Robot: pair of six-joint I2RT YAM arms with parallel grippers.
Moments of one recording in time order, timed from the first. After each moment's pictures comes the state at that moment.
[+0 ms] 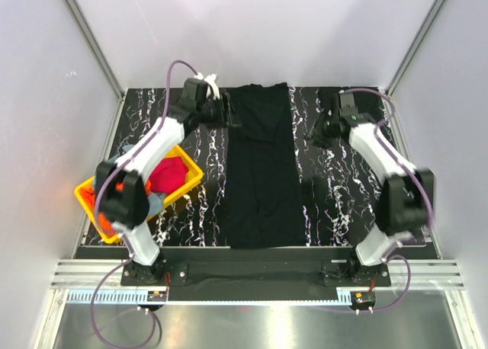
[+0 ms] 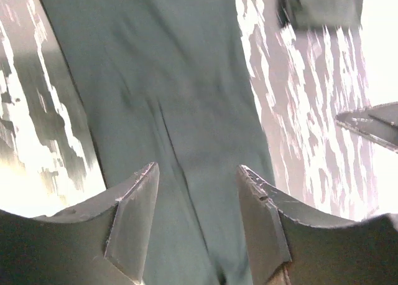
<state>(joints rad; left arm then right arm) -0.35 1.84 1.60 -0.42 0.32 -0.48 0.16 1.73 1.39 -0.56 -0.14 0.67</state>
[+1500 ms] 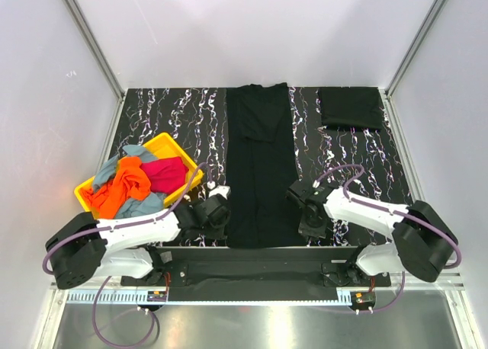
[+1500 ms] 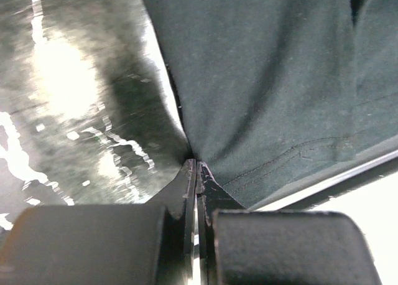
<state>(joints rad) -1.00 1.21 0.51 -0.36 -0.09 -0.78 0.80 1.36 0.70 -0.90 0.12 1.13</state>
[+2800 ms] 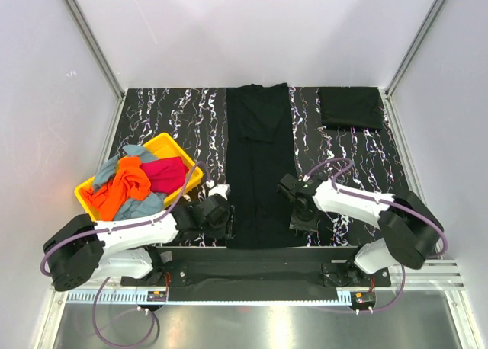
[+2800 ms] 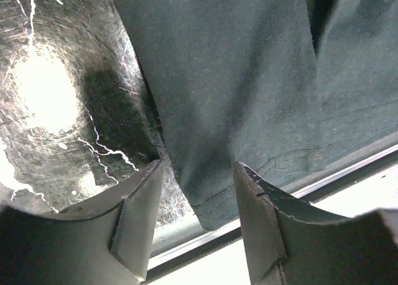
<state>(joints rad) -1.00 1.18 0.48 -0.29 -0.10 -0.82 0.81 1.48 0.81 -0.89 0.11 1.10</state>
